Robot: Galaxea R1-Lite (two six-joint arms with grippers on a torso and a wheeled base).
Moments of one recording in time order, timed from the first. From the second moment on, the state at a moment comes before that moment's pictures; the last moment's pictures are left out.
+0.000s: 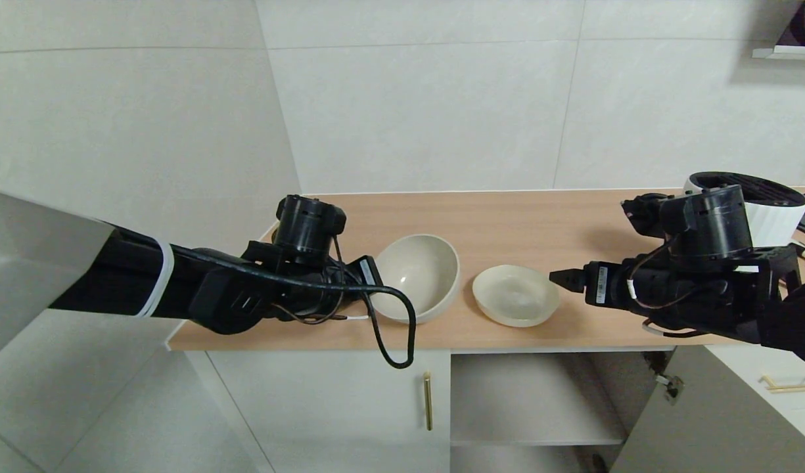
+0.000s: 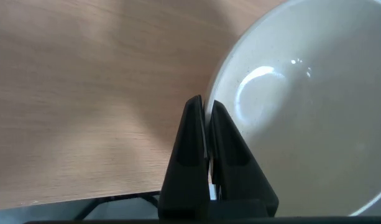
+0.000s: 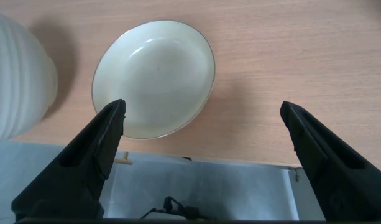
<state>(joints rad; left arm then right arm) -0.44 1.99 -1.18 -0.19 0.02 -0.70 0.45 1.69 -0.91 -0.29 -0.19 0.36</state>
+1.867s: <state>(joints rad) -0.44 1.79 -1.01 -0.20 -0.14 -0.64 0.45 2.02 -1.06 -0.38 -0.33 0.33</state>
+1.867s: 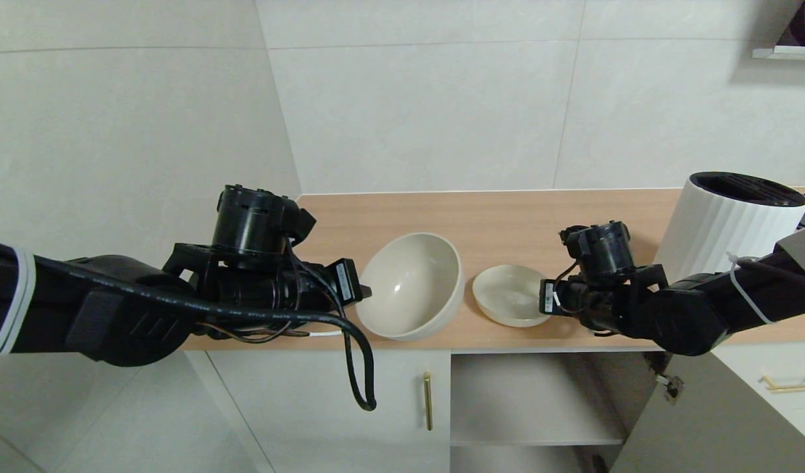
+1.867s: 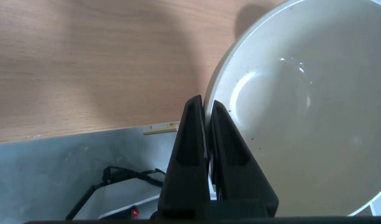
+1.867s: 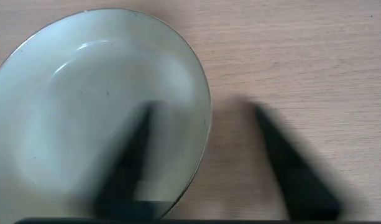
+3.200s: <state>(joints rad) -0.42 1.57 -0.75 -0.19 -0.22 -0.55 0.45 1.66 -0.85 -0.13 -0.18 0.34</state>
